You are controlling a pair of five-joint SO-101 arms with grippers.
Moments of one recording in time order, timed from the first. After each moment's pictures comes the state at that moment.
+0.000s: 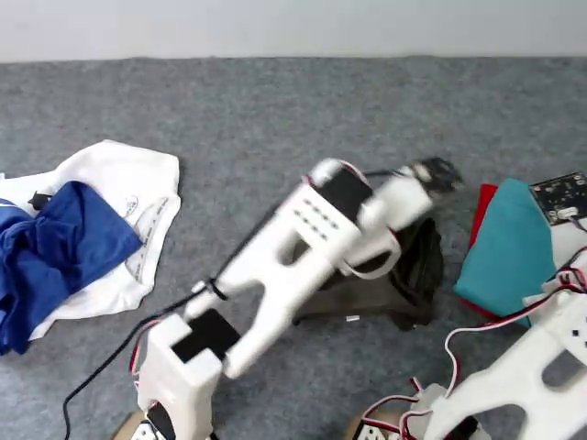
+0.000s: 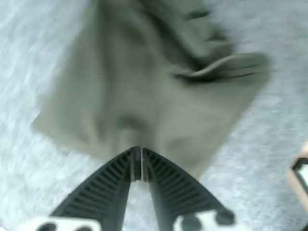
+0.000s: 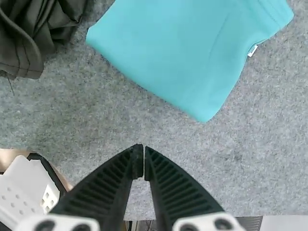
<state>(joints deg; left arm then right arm) 39.7 23.3 -28.6 99.0 -9.1 44.1 -35.4 13.4 100.2 57.8</state>
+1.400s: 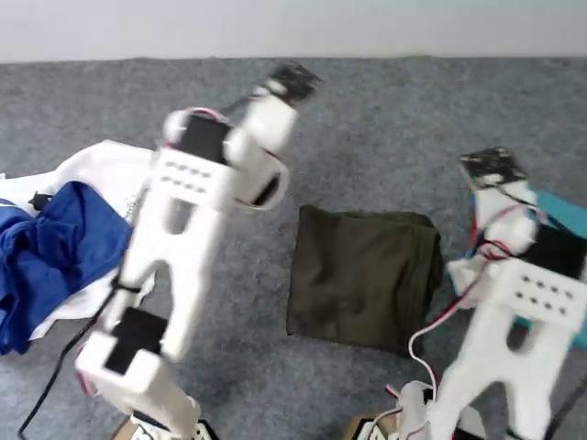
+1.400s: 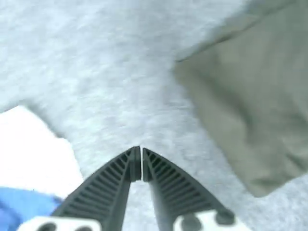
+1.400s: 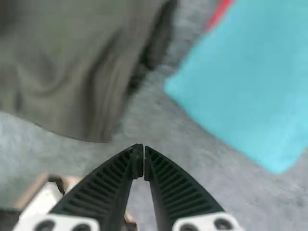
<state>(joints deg) 13.0 7.3 -22.2 99.1 -9.3 17.0 -30.6 18.7 97.6 30.3</state>
